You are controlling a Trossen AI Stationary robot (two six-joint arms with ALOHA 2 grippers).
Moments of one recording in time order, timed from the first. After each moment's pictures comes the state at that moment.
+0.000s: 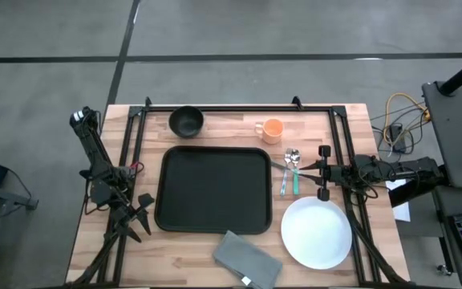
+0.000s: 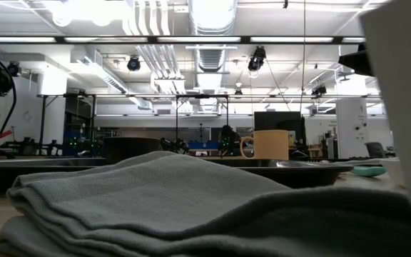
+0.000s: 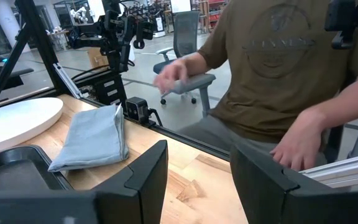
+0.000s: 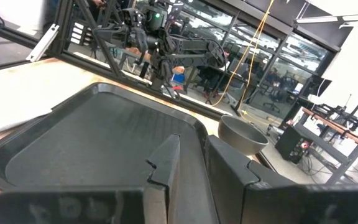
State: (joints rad) left arm -1.08 0.35 0.01 0.20 -0.24 0.07; right arm 0.11 0.03 0.01 0.03 0.13 -0.37
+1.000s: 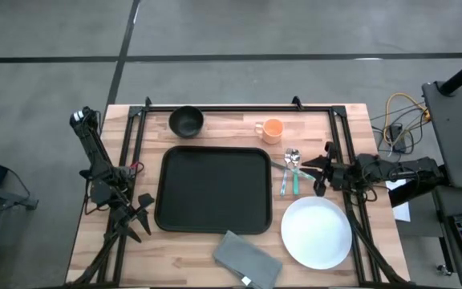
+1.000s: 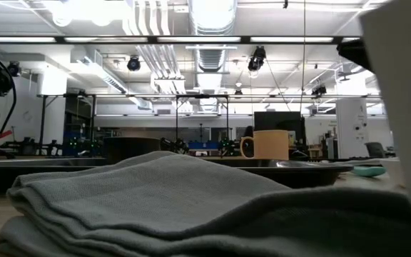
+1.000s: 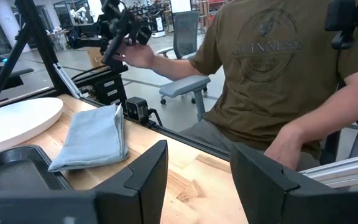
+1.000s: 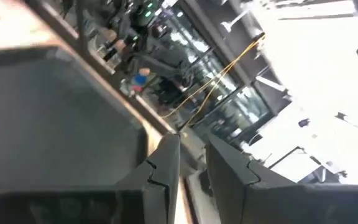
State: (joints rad) left arm -1.08 0.35 0.01 0.20 -0.24 0.07; right arm 0.11 0.03 0.01 0.13 0.19 -0.84
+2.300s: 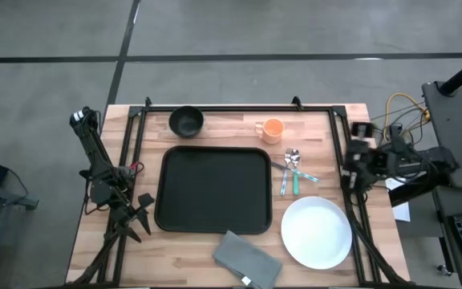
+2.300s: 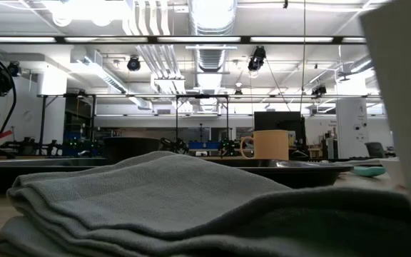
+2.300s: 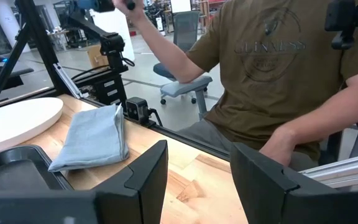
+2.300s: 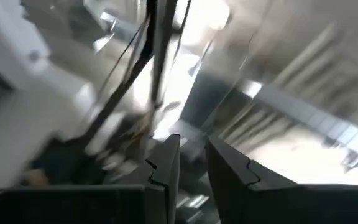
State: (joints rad) left arm -1.08 0.35 0.01 0.20 -0.24 0.07; right arm 0.11 0.47 0.35 0.87 -0.14 -0.39
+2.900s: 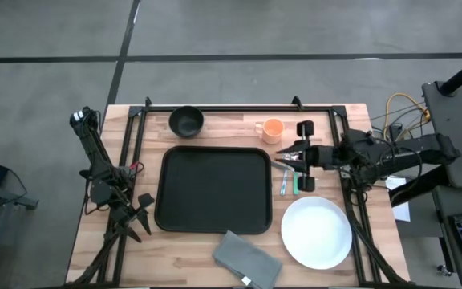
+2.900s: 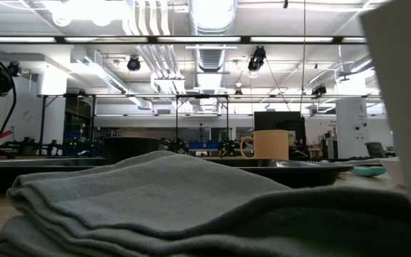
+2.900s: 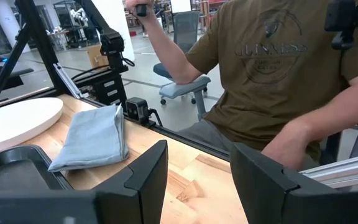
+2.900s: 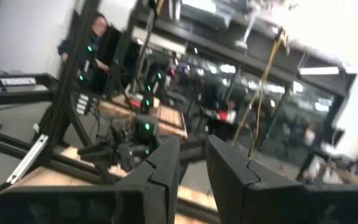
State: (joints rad) left arm -1.08 0.35 0.01 0.20 -0.24 0.07; right arm 0.11 0.96 0.79 0.36 0.03 -0.33
